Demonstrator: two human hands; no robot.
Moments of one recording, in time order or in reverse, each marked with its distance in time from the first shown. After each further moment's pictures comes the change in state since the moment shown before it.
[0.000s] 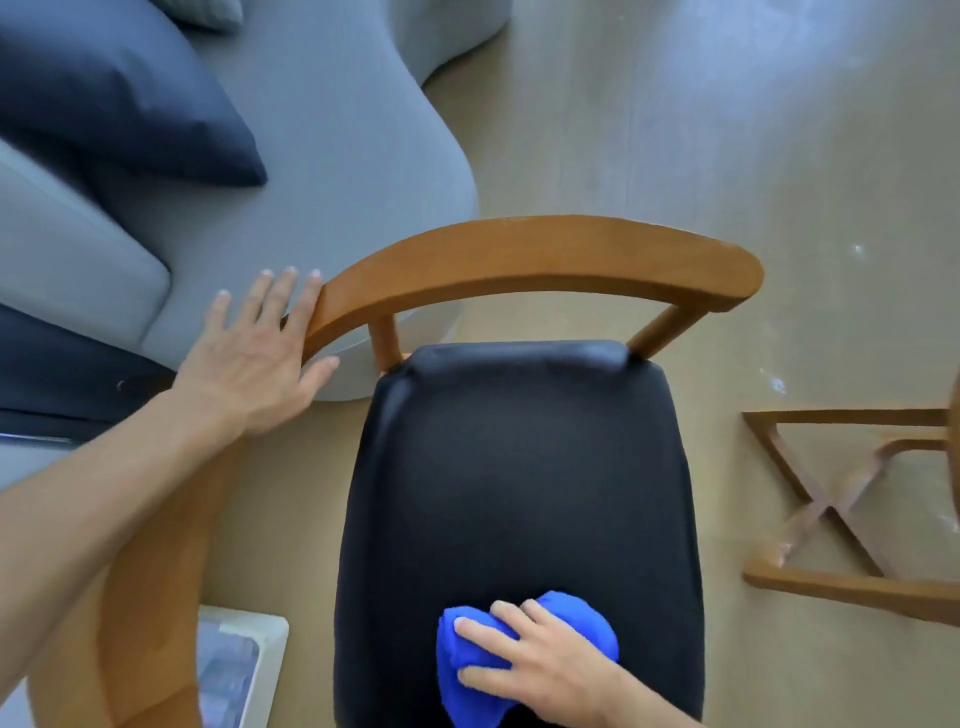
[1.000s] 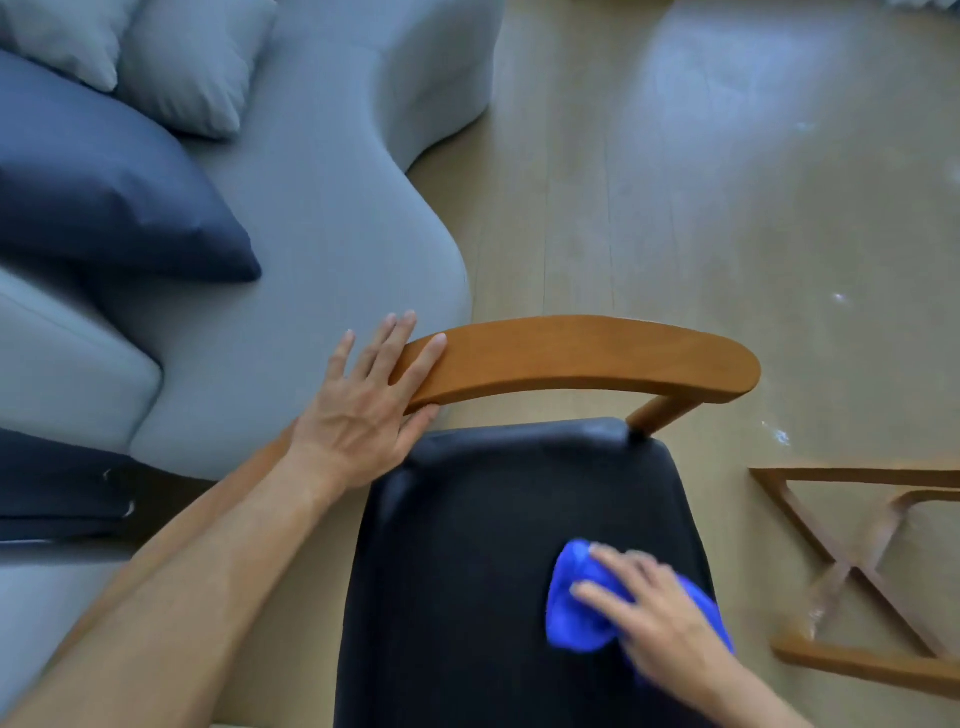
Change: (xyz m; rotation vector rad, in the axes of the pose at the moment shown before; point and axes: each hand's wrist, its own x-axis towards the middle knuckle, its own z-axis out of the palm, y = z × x) left_hand 0.077 0.059 -0.008 -0.045 0.248 0.345; right_hand -0.019 0.138 -0.040 -0.083 0.243 0.491
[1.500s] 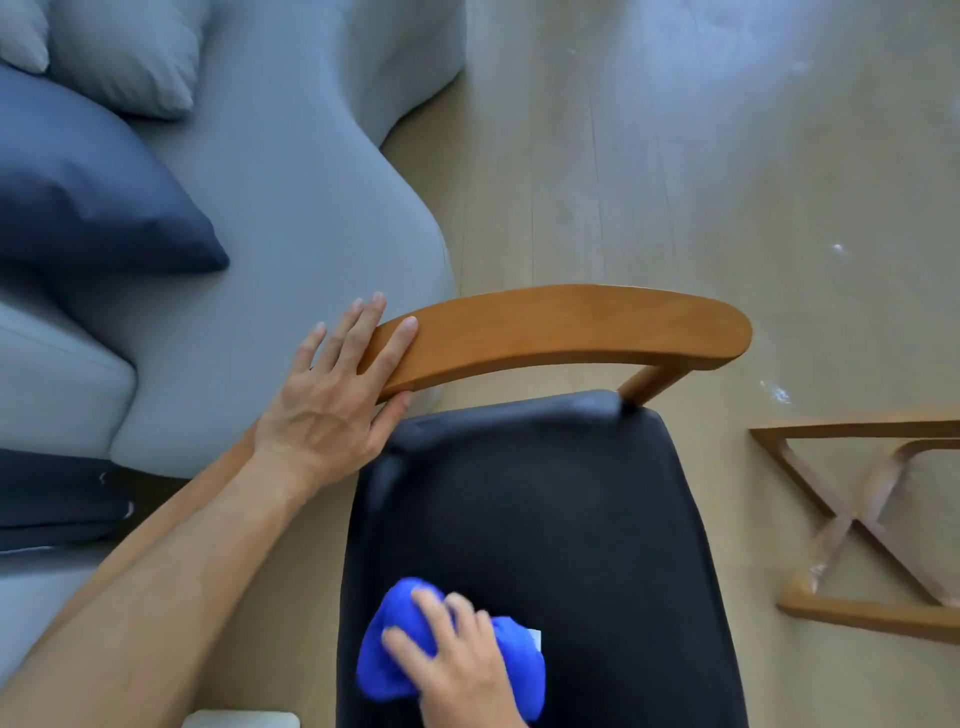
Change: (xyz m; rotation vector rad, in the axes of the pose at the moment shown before) left_hand 0.000 -0.001 0.007 0.054 0.064 0.021; right_hand 0.059 -0.194 0.060 0.315 0.078 0.212
